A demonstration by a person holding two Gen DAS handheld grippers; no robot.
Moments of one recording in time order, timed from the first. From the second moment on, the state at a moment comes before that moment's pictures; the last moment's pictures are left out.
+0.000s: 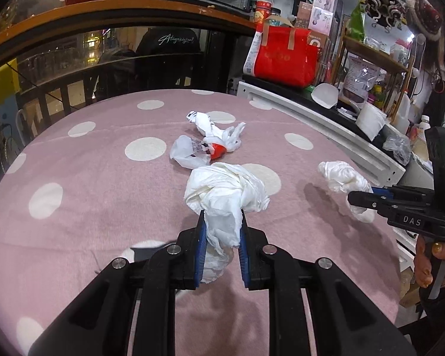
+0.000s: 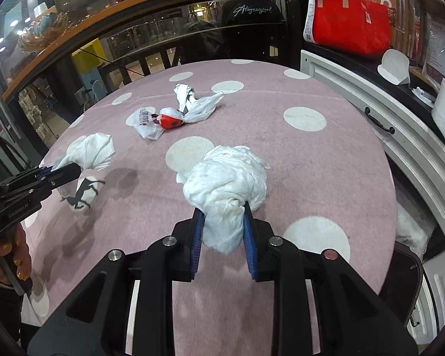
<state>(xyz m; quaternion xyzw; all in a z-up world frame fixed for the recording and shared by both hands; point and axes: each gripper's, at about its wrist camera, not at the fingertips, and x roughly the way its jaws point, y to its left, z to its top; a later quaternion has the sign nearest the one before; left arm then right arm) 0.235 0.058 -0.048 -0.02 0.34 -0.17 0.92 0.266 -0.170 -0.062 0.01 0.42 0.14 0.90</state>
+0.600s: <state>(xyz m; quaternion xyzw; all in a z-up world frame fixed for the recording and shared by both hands) 0.175 -0.006 -0.040 0.01 0.31 -0.22 0.92 0.185 -0.220 -0.051 0.03 0.40 0.12 0.91</state>
